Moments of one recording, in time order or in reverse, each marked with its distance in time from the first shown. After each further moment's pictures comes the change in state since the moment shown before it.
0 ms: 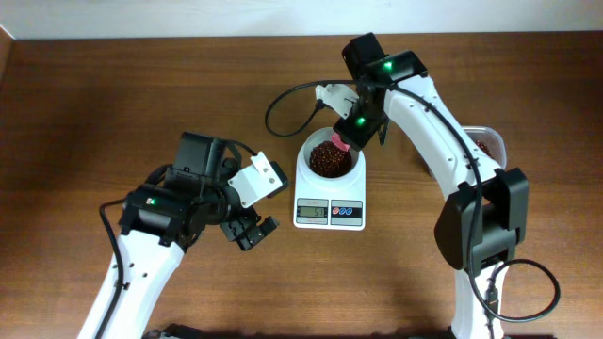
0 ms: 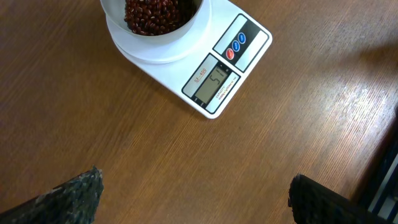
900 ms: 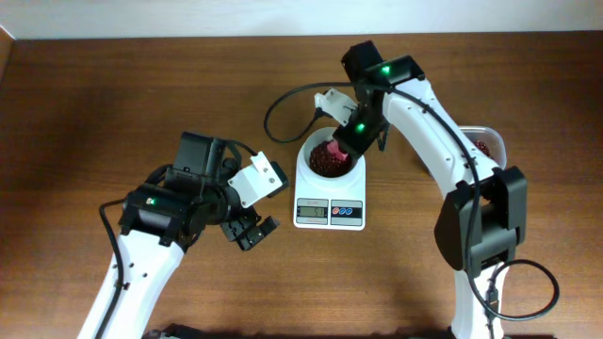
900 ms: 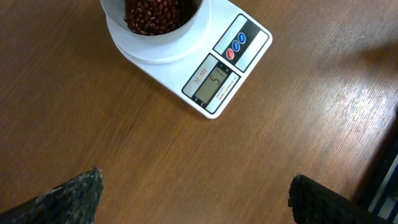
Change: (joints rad) left arm 0.000 0.000 0.000 0.000 0.000 0.000; right arm 0.002 -0.001 -0.048 -0.016 -0.048 -0.004
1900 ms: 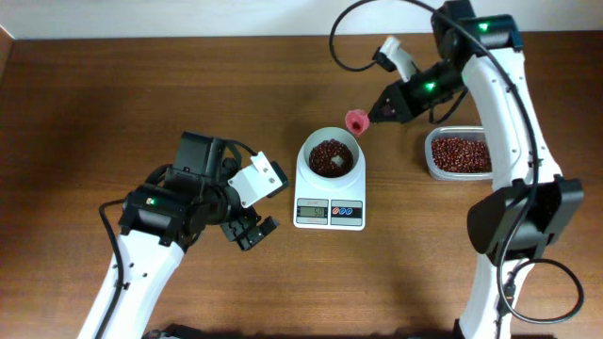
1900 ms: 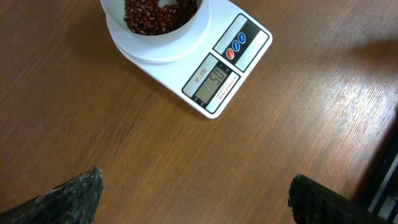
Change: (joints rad) left arm 0.000 0.000 0.000 0.000 0.000 0.000; right arm -0.278 -0.001 0.301 -0.328 -0.485 0.003
